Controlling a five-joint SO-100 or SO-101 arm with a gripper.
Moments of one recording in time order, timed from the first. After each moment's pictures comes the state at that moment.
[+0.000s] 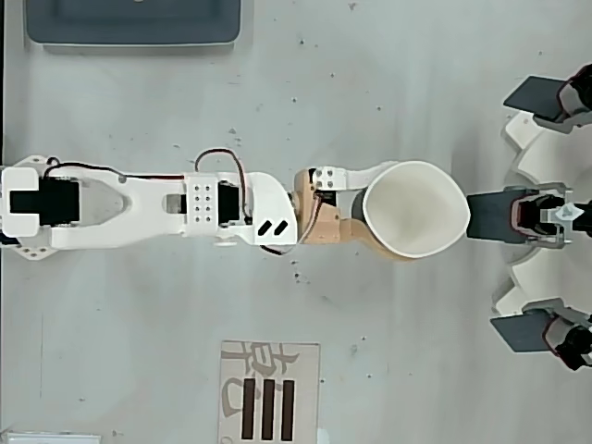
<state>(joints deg) -5.4 76.3 111.0 -31.7 -91.6</state>
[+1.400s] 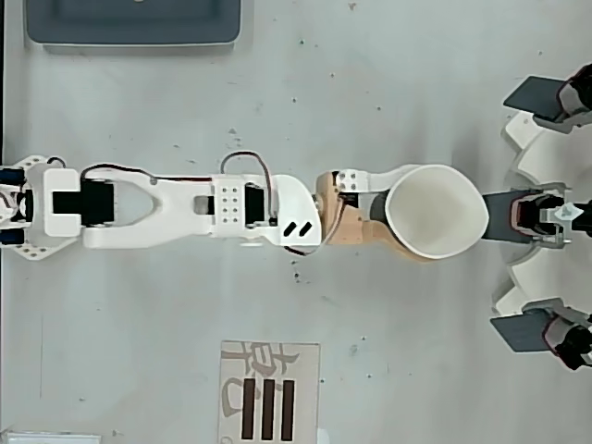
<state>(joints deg) -5.0 60.4 93.9 -29.2 -91.7</state>
